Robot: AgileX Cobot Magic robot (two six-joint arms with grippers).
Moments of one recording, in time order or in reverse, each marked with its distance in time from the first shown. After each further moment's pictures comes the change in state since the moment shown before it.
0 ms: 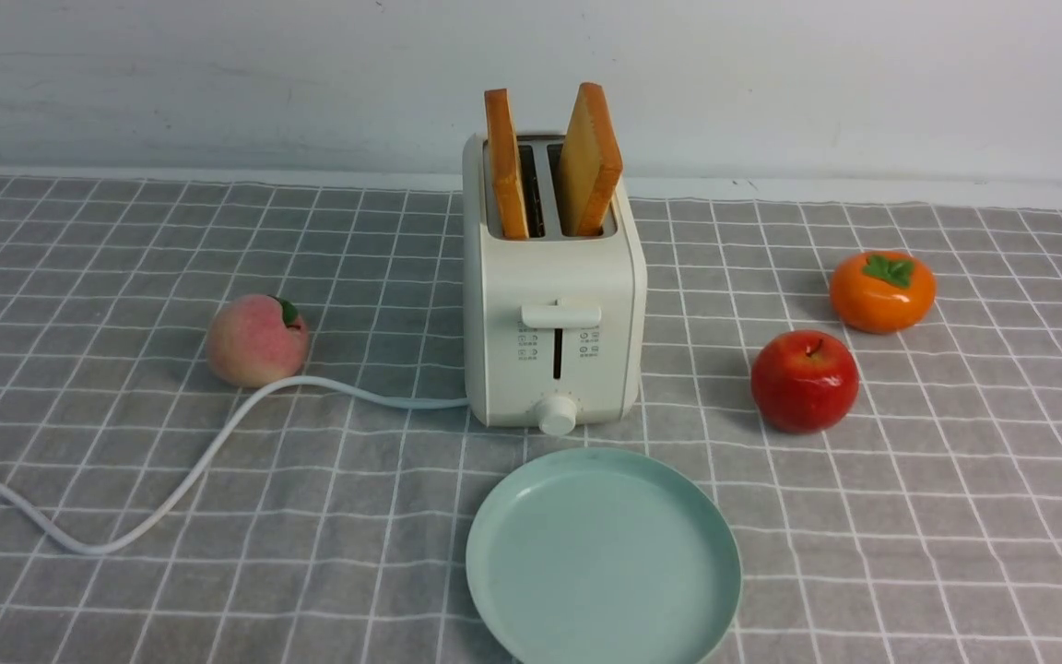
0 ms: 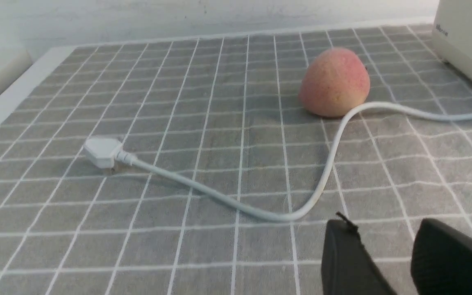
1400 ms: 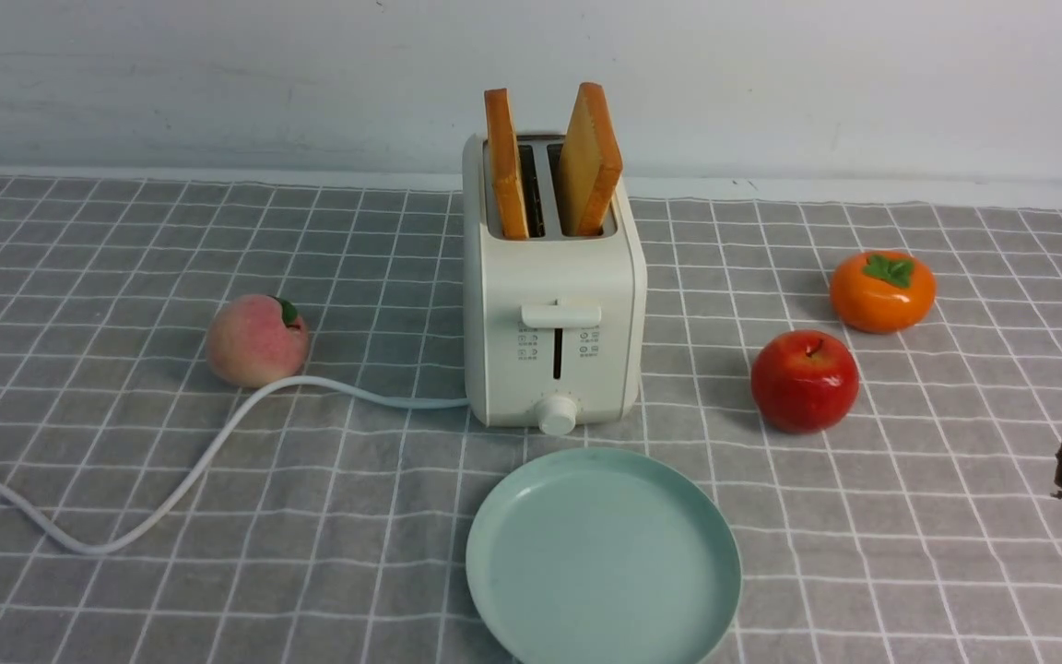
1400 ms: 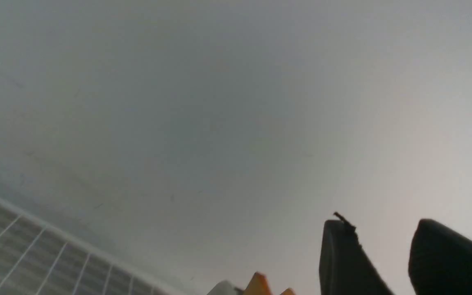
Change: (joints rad) right arm 0.169 0.440 -0.189 0.434 0.571 -0.539; left arm 0.000 0.325 -0.620 -0.191 0.005 -0.587
